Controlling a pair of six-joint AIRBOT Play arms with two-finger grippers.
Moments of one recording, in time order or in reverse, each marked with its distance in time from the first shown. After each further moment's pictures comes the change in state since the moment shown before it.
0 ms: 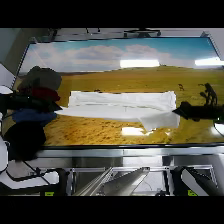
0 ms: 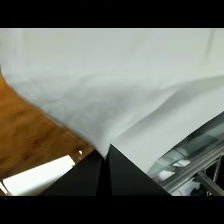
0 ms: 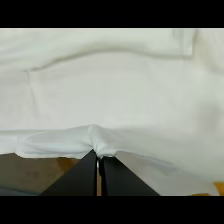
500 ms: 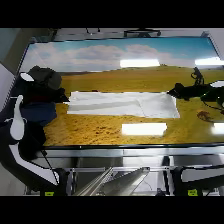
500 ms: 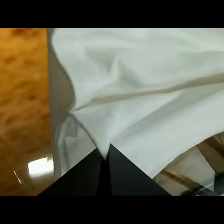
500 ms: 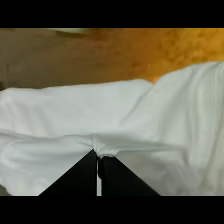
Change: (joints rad) left arm -0.142 -0.404 0.354 0.140 0.076 -0.109; right arm 0.046 -0.593 0.396 0.152 -0.115 -0.287
